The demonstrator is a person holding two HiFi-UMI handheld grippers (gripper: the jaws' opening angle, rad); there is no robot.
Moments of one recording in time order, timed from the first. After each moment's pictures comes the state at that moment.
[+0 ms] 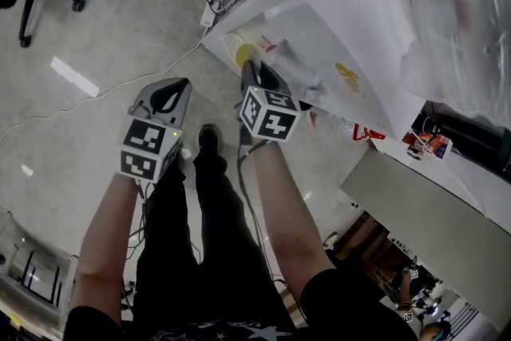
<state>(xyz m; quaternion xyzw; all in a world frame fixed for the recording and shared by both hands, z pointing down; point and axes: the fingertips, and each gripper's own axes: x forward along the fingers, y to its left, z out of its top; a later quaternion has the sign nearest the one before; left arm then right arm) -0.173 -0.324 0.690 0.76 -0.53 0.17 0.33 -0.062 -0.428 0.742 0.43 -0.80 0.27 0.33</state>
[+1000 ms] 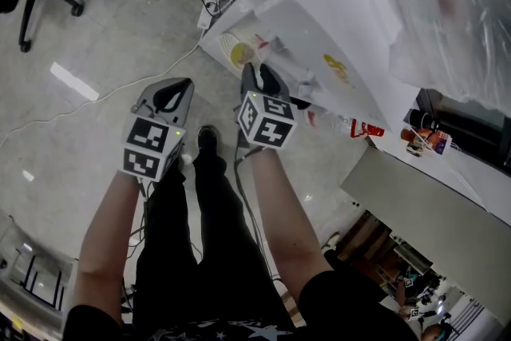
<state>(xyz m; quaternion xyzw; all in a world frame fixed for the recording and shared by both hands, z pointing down) -0.159 -0.327 0.680 0.77 -0.52 0.18 0.32 -0.046 -0.425 0.719 0.46 -0.80 0.25 0.30</state>
